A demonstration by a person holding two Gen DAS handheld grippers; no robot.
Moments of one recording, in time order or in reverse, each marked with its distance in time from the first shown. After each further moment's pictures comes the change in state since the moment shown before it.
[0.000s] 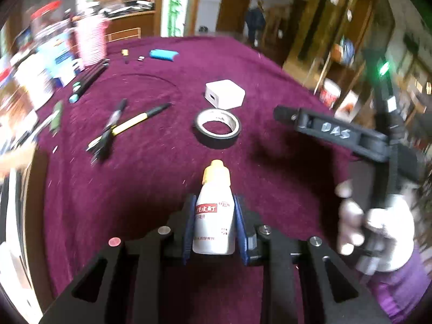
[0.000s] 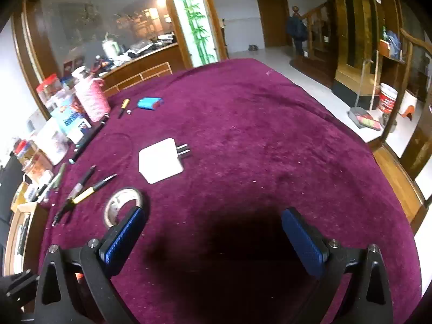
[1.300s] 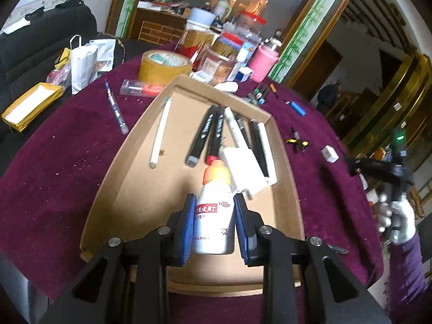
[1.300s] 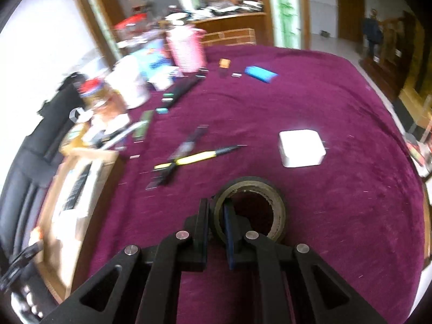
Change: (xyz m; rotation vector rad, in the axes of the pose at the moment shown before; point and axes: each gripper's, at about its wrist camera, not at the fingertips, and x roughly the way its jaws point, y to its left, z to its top) left arm -0.189 0.226 -0.147 -0.492 -0.187 0.145; right arm -0.029 0.156 0.002 -0.298 0.224 0.265
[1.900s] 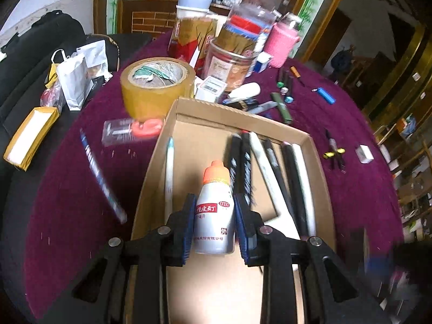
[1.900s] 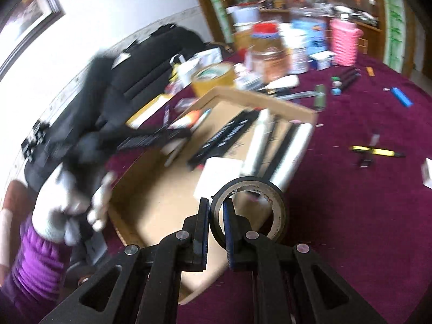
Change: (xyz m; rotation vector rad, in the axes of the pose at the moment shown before) left arm 0.083 0.002 0.108 0.120 0.163 0.121; right arm 0.031 0.206 -0.060 -0.308 0.139 0.319
